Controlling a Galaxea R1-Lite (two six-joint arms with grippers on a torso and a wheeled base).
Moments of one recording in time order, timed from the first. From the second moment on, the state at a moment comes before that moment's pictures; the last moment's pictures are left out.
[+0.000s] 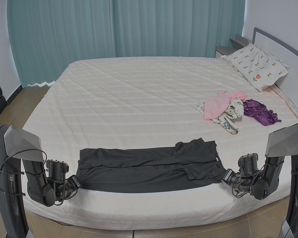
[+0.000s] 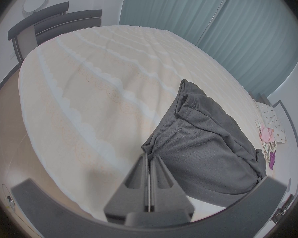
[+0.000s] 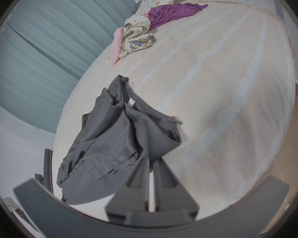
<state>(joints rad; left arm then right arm) -0.05 2.37 -0.39 -1.16 0.13 -0.69 0.20 2.36 -0.44 -1.17 -0.03 0.85</state>
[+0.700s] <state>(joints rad) -0.04 2.36 -0.33 -1.15 0.13 -0.62 0.17 2.33 -0.37 -1.15 -0.02 0.77</state>
